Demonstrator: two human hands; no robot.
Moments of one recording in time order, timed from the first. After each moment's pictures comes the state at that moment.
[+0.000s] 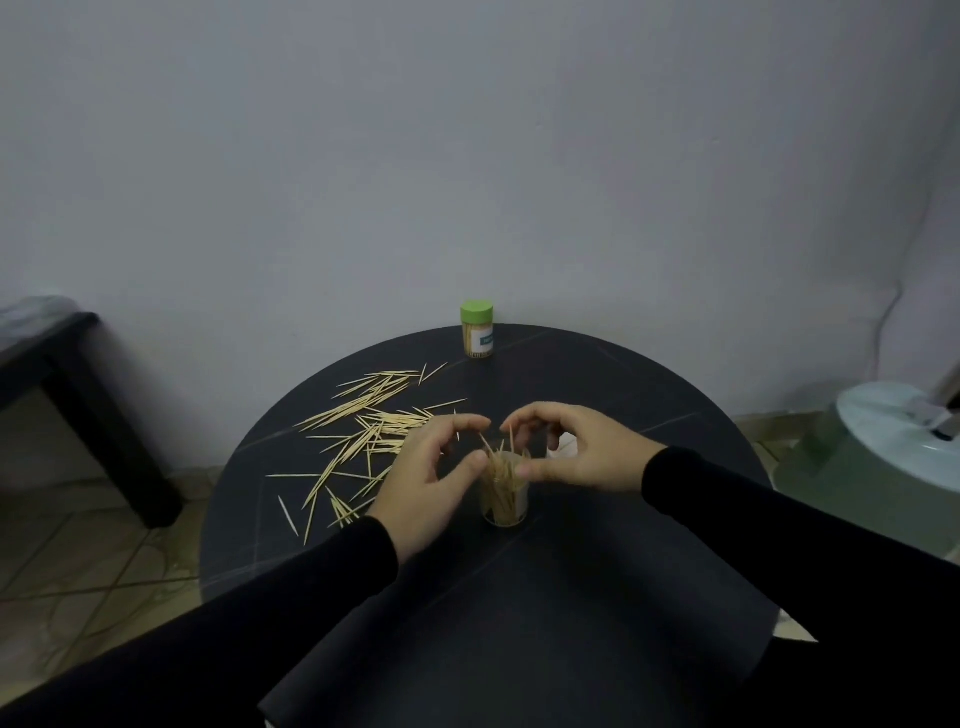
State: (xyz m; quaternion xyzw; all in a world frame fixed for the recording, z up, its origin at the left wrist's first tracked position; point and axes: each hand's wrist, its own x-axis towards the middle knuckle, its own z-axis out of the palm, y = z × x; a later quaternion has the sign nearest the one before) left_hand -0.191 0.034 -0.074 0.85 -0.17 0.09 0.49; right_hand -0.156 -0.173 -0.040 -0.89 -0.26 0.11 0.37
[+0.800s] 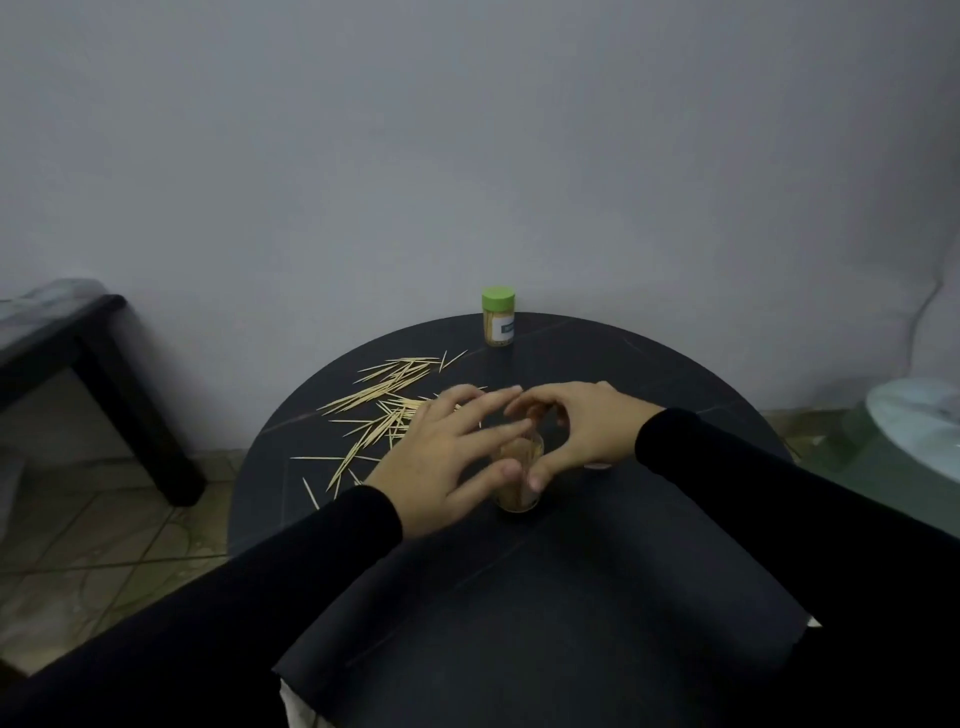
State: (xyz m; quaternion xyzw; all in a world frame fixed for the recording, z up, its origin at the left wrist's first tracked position) left_hand -0.174 0.060 -0.072 0.89 -0.38 0.22 0.13; right_hand -0.137 -0.154 -0.025 -0.93 -0.27 0.13 0.19
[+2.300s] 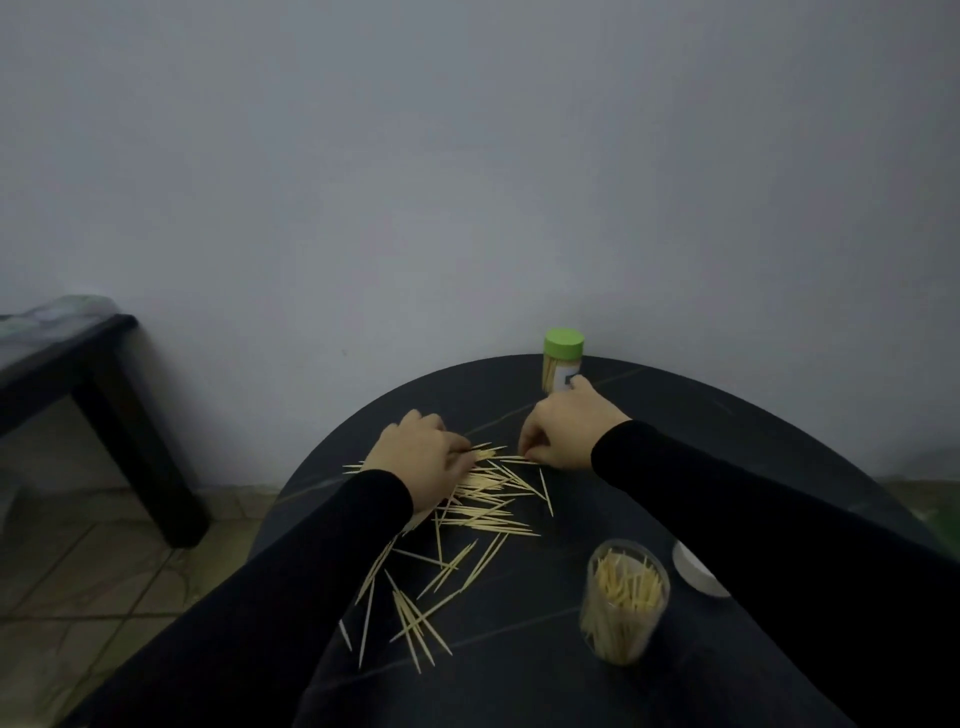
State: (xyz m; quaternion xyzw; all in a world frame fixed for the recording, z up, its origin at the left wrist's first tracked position) left_hand -0.045 0.130 -0.083 0.99 -0.10 0.04 0.03; right_hand -0.003 -0.061 -0.047 -0.95 -0.31 0.02 -0.08
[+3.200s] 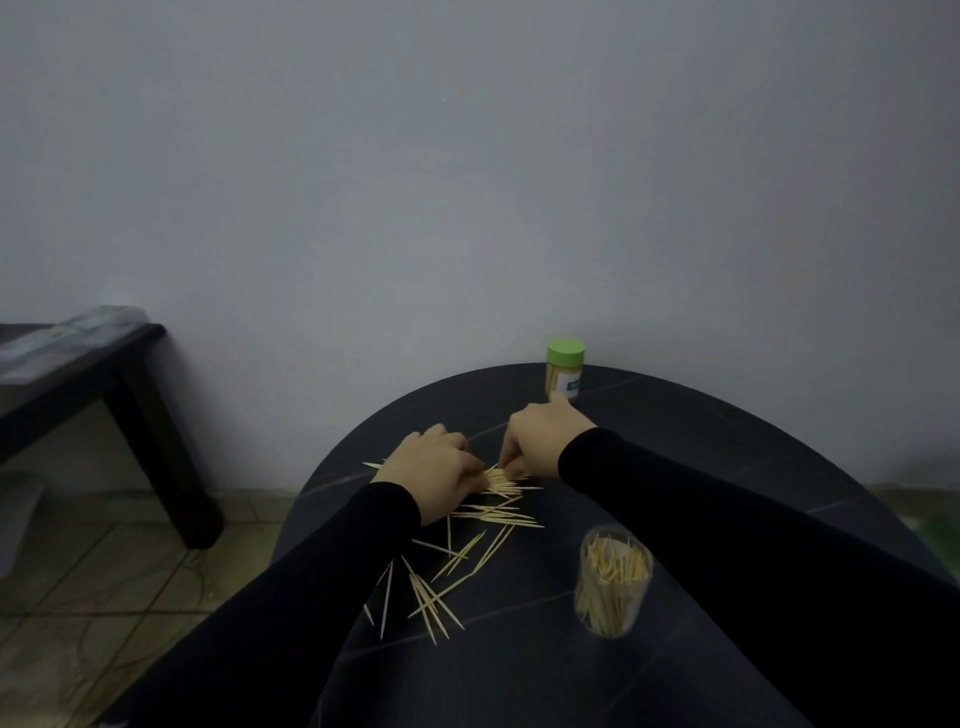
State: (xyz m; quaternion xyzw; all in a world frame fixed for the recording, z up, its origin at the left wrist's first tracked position) left_hand -0.068 0.131 -0.077 0.98 -0.19 0.02 -0.02; right_hand -0.030 -0.029 -0.039 -0.95 -0.30 0.05 -0.10
